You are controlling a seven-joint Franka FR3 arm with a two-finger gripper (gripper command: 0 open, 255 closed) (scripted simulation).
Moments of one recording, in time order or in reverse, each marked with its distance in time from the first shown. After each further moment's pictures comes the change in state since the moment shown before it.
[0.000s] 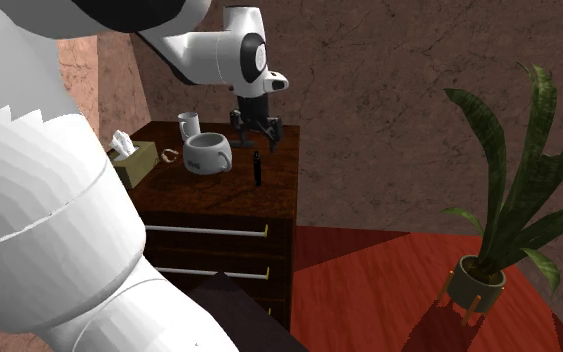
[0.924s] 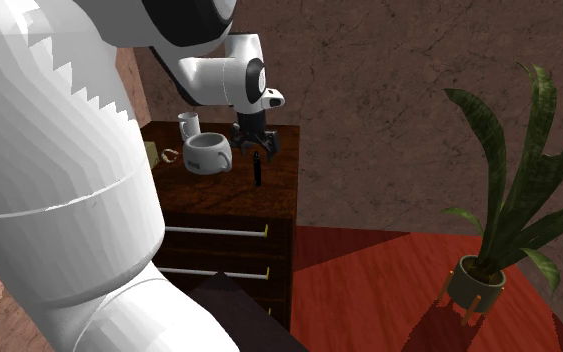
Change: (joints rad) arm 0.011 0.140 0.024 0.015 -0.074 0.123 0.072
